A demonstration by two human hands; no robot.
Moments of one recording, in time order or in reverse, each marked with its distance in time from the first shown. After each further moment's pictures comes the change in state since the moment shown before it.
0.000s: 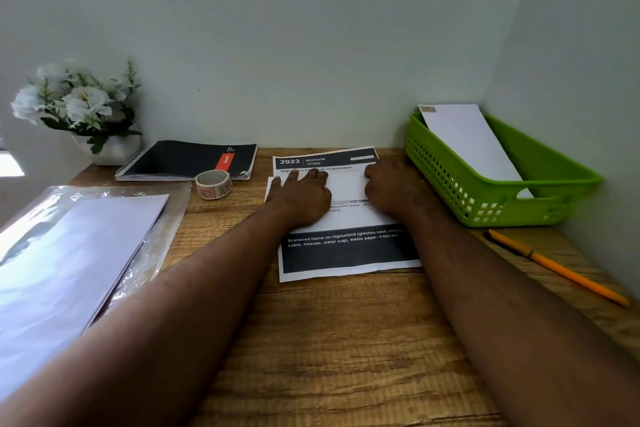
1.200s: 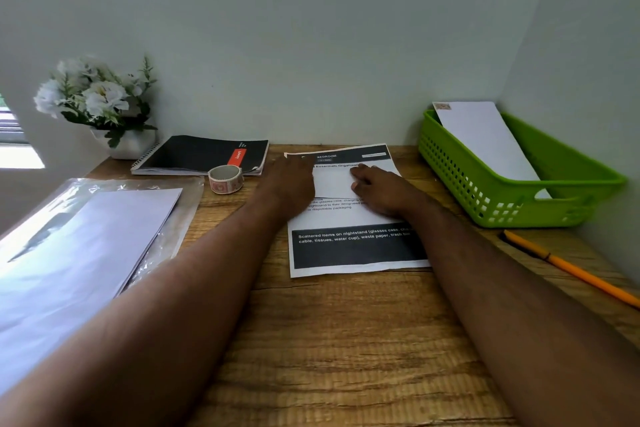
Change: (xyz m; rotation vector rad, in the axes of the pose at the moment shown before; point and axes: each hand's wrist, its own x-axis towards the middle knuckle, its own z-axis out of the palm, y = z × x) left_hand -0.011 -0.028 -0.016 0.014 0.305 0.022; right_hand 0.003 -0.011 0.012 0.362 -0.259 -0.138
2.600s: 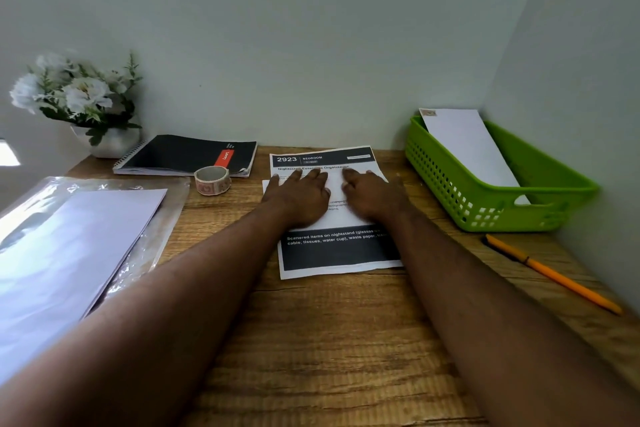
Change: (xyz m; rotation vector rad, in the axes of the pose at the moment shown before) left_hand 0.004 0.026 0.017 -0.004 -0.308 0.019; right_hand 0.008 0.004 0.009 -0.217 0.045 0.122
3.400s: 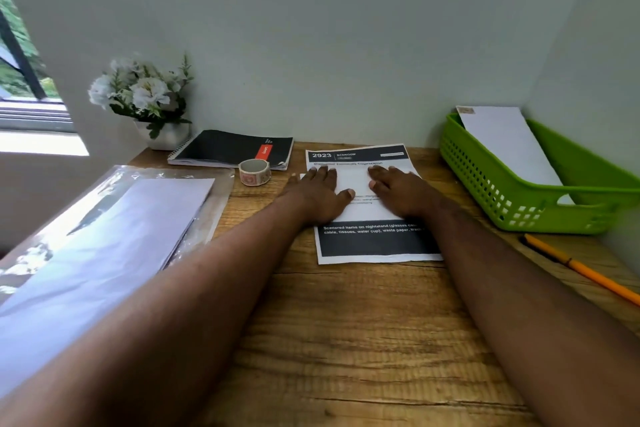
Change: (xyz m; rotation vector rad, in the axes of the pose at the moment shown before) left_hand -0.031 -0.017 -0.011 -0.004 -0.078 -0.106; right_hand -0.005 0.001 -0.002 0.024 -0.039 -0.188
